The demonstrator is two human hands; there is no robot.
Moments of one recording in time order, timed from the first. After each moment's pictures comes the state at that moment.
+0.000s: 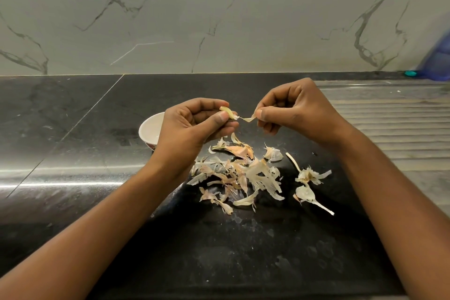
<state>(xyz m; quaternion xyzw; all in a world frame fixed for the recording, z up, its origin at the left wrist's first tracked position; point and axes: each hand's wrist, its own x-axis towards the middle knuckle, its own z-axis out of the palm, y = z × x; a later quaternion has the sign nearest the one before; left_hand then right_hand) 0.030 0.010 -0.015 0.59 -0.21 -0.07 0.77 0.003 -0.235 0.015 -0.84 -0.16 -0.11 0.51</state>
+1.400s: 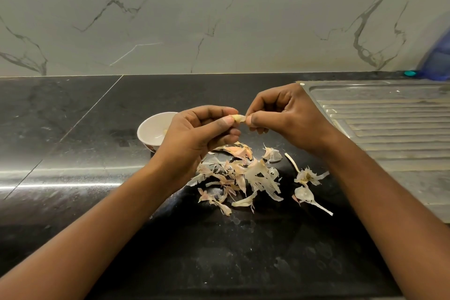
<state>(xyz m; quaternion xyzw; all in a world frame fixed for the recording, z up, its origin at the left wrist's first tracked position) 0.029 0.008 -0.015 0.59 -0.20 -0.14 0.77 0.005 -0.219 0.009 -0.83 -0.21 -0.12 0.50</state>
